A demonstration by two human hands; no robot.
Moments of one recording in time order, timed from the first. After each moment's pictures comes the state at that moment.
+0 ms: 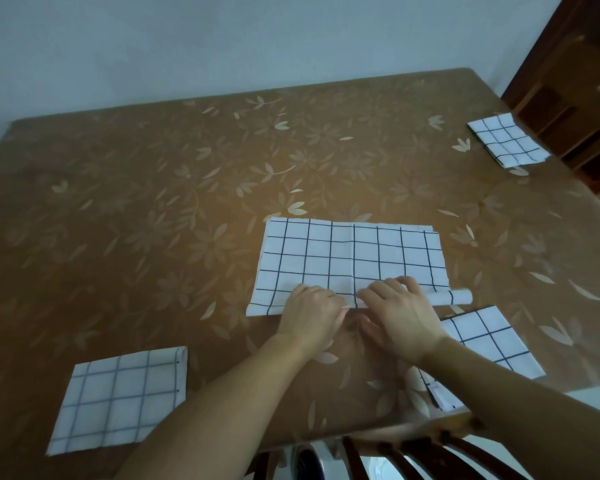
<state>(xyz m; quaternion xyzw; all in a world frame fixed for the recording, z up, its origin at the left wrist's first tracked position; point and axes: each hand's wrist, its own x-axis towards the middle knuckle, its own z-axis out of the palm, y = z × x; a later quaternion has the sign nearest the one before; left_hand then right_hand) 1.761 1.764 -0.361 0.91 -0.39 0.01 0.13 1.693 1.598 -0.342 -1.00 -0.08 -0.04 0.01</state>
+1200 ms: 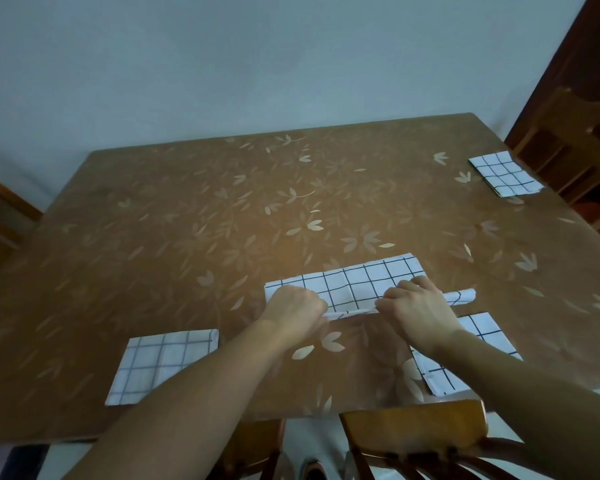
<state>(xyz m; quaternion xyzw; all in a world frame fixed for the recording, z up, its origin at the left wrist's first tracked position) 1.737 1.812 -0.273 0.90 -0.41 -0.06 -0.11 1.662 1.599 -0.280 -0.98 -0.14 -0.06 -0.09</state>
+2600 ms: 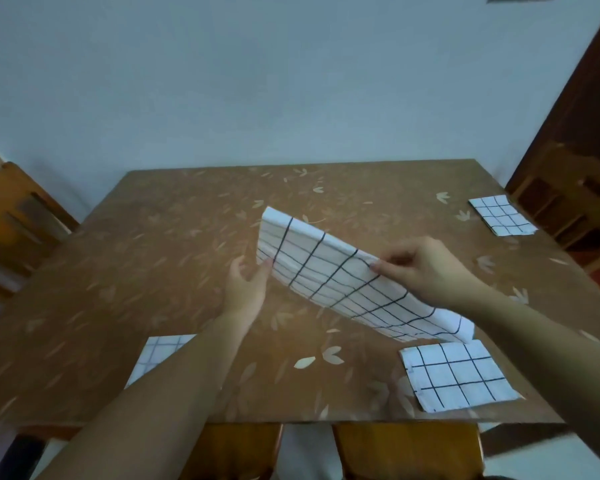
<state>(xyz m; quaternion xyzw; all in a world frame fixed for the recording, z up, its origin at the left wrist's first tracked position) 1.748 1.876 -0.242 0.78 0.14 -0.05 0.61 1.667 1.608 -0.141 -0.94 -0.04 -0.03 0.33</state>
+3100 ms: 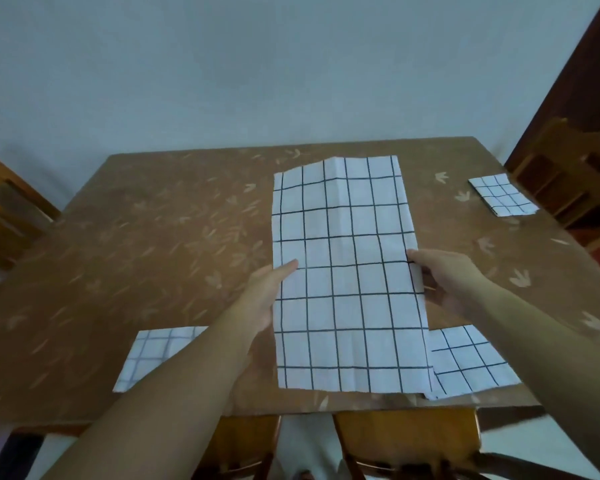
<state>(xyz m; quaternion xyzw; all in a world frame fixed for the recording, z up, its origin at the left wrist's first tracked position) 1.750 1.845 -0.253 0.60 0.12 -0.27 0.74 1.684 1.577 -0.206 -0.64 0.33 0.01 0.70</state>
